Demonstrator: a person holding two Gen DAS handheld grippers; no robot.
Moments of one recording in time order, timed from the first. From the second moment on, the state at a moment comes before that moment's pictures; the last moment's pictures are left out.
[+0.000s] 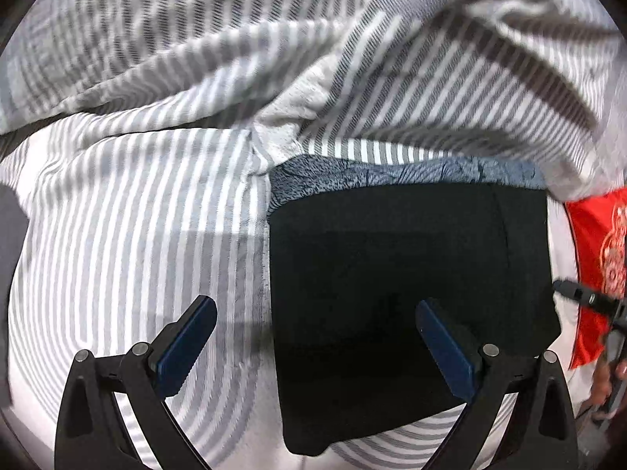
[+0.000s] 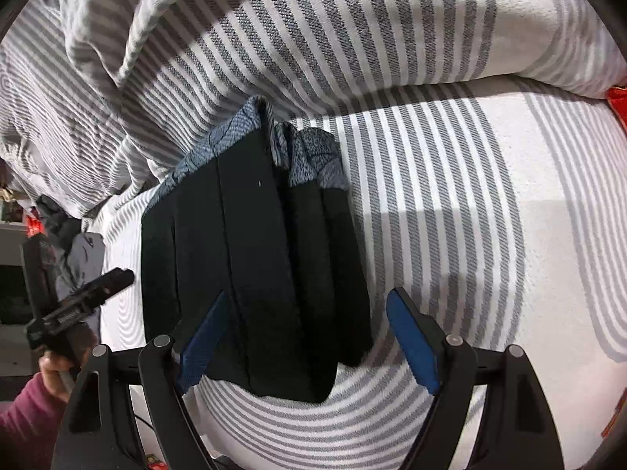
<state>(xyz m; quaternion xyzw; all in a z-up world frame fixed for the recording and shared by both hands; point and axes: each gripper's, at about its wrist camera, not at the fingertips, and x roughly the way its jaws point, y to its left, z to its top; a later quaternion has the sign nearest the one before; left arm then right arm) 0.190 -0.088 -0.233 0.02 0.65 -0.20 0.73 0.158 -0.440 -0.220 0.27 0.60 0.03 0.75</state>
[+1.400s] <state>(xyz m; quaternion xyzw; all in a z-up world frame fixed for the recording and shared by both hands) 0.181 -0.139 -0.292 -0.06 0.66 -0.26 0.70 0.208 -0.423 -0.257 0.34 0.61 0.13 0.70</state>
